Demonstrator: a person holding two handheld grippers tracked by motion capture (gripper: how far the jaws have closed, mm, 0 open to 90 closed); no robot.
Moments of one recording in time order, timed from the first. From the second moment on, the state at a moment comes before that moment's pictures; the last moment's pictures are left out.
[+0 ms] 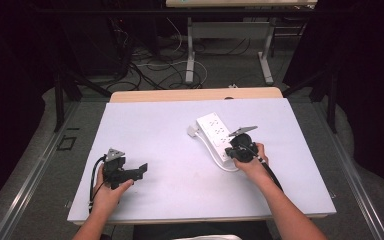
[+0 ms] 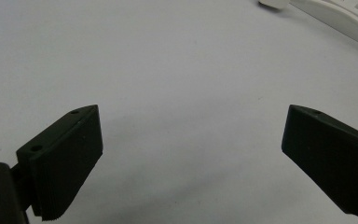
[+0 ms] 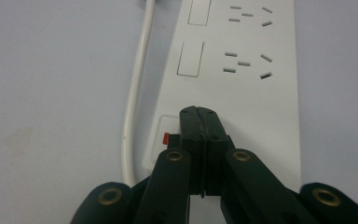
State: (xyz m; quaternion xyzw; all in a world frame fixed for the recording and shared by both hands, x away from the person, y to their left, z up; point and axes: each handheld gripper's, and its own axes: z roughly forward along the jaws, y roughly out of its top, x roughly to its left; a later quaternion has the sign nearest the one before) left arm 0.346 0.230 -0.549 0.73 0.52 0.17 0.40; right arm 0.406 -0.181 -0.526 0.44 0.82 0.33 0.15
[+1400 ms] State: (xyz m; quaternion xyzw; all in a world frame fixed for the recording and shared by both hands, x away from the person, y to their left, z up) left arm 0.345 0.231 -0.548 0.73 0.51 0.18 0.41; right arm 0.435 -0.167 -0.503 0.45 0.81 0.34 0.14
